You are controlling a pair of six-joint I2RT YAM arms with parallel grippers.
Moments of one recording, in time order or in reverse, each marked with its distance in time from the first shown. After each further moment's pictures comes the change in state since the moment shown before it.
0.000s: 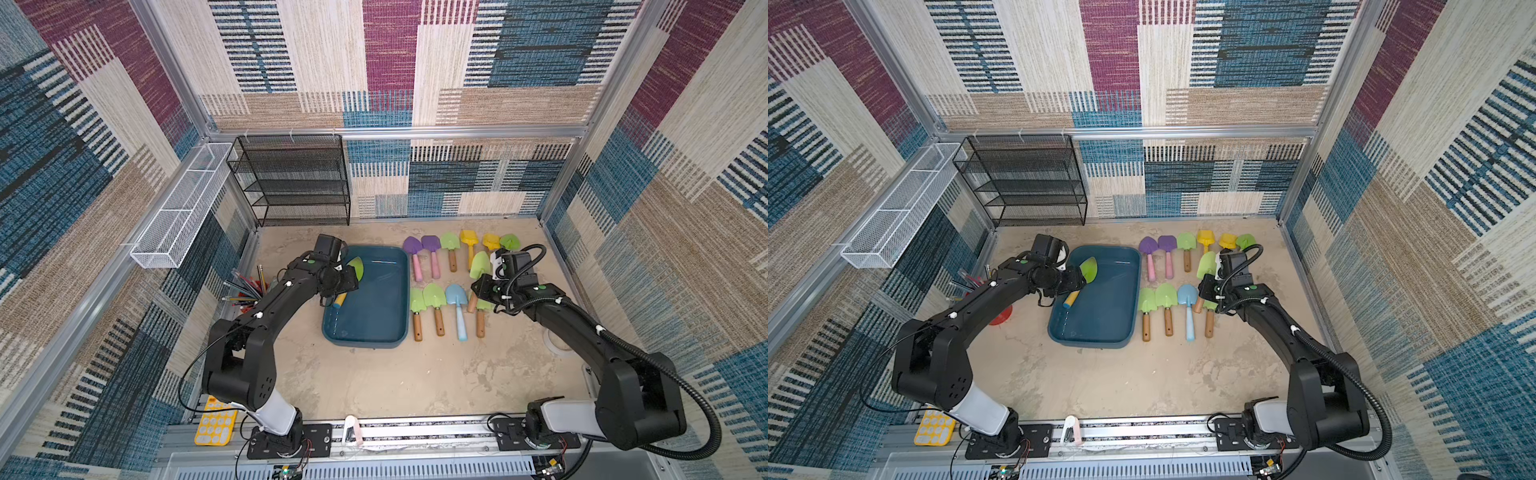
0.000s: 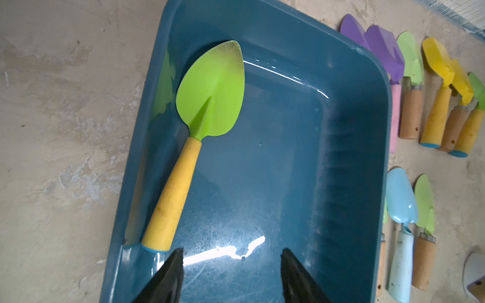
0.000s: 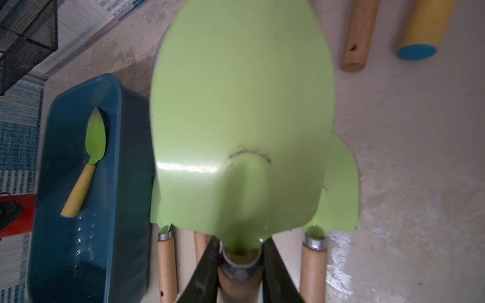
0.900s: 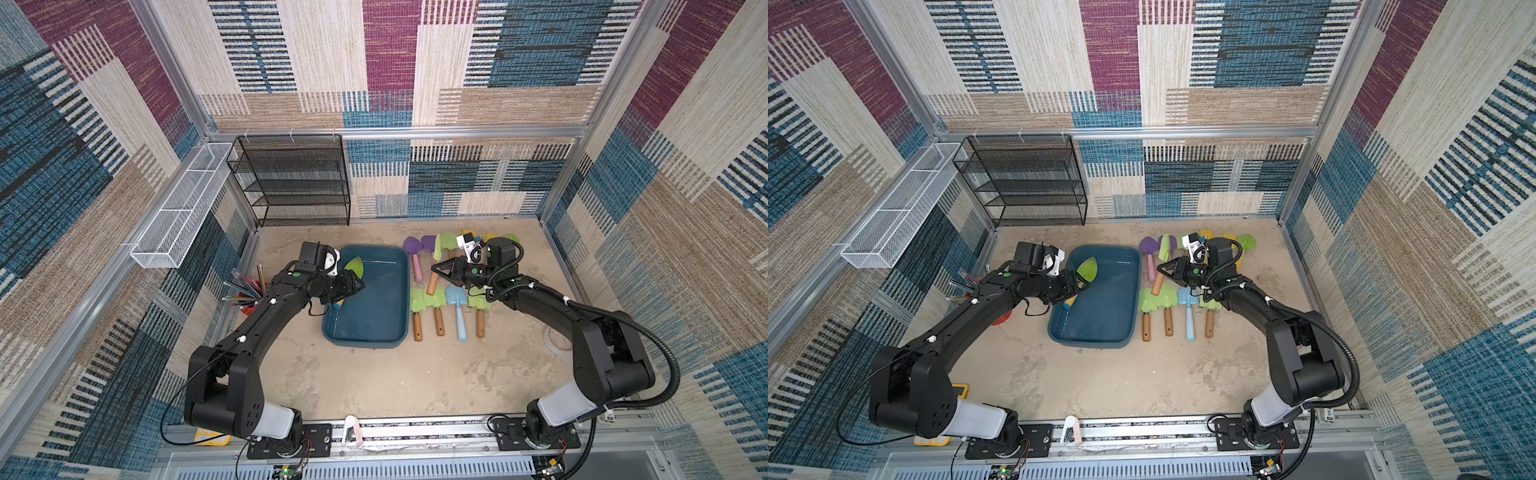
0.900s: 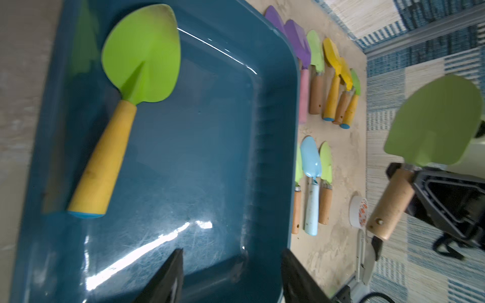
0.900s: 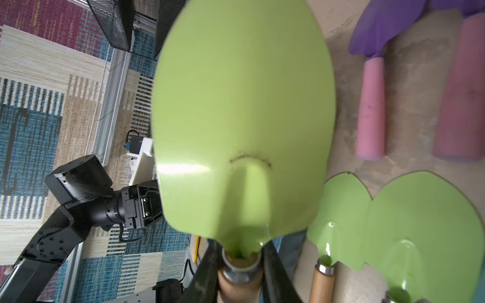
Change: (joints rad) left arm 0.059 -0.162 -0.139 0.071 0.310 -0.052; right arm 0.048 0.222 0.059 0.510 -0.625 0.290
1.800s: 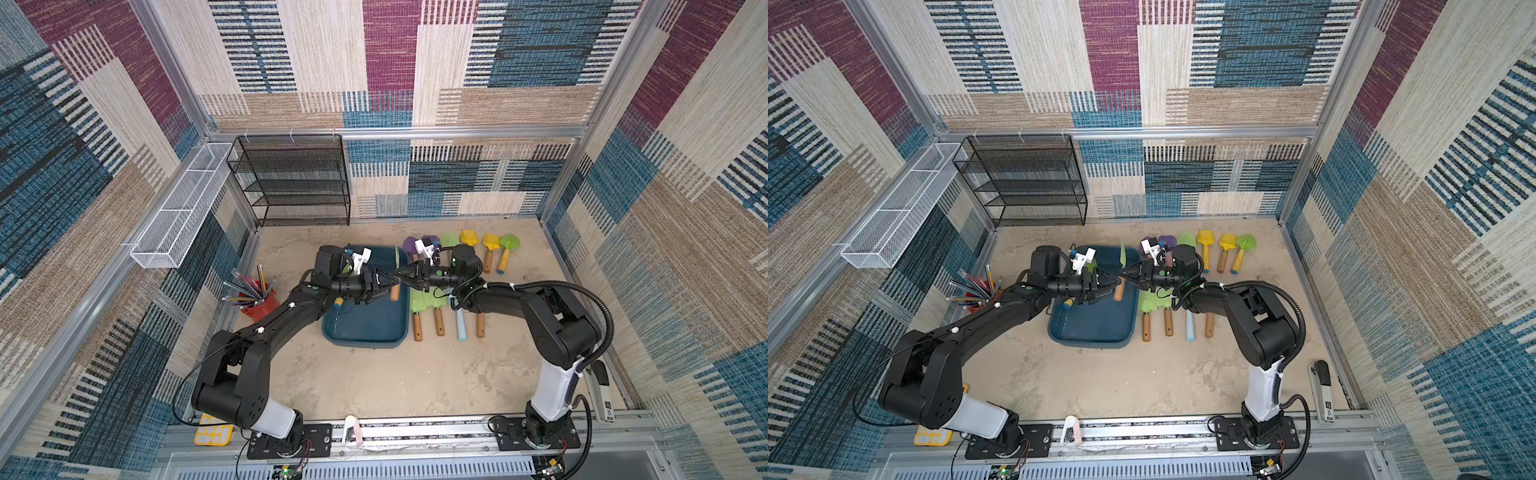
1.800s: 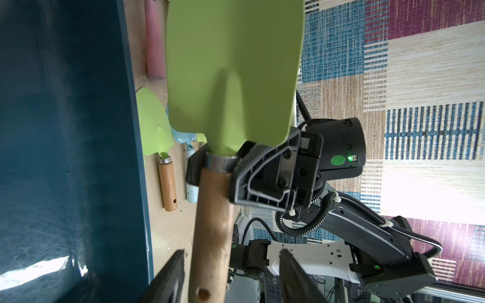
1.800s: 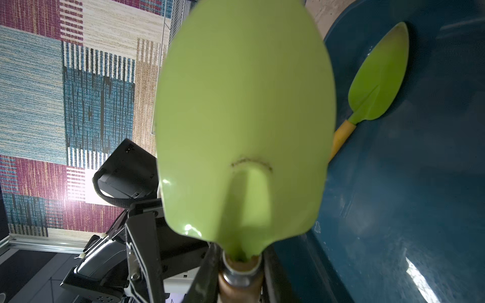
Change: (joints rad) left arm -0.105 0.044 -0.141 0.571 0.525 -0.348; right arm 0.211 0.314 0.056 0.652 -0.167 0.449
